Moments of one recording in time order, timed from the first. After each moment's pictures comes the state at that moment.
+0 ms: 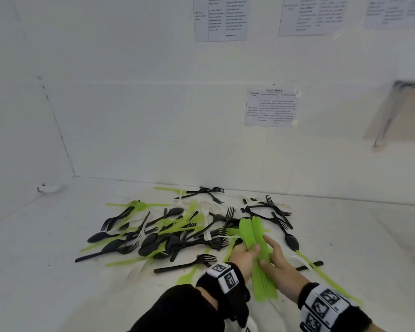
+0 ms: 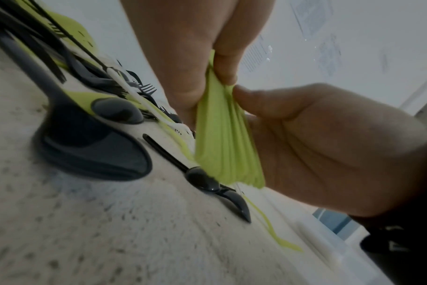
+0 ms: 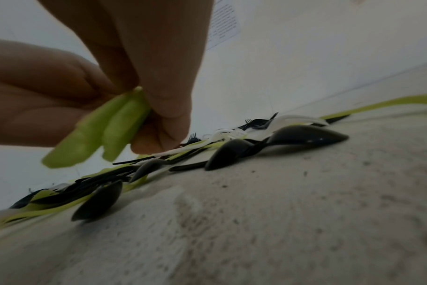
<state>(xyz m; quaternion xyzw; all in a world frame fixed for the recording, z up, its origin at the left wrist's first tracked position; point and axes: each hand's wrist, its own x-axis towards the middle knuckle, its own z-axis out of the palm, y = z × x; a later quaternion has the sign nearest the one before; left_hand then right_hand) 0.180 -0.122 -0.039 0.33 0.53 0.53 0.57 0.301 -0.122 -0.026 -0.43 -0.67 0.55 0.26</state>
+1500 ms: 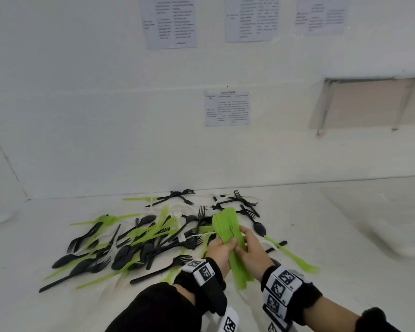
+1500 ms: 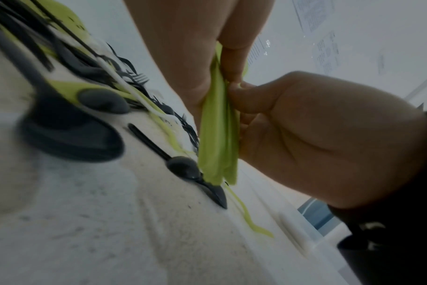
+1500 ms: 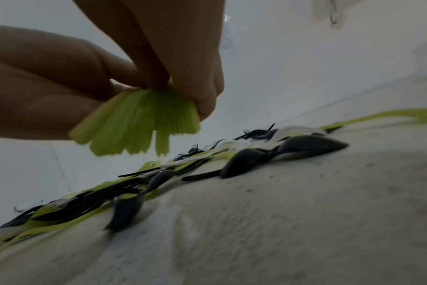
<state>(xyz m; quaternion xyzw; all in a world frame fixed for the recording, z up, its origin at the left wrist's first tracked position) 0.193 -0.141 -0.011 0.28 0.43 0.55 0.65 0.294 -0.142 -0.008 -0.52 -0.65 0.43 0.35</state>
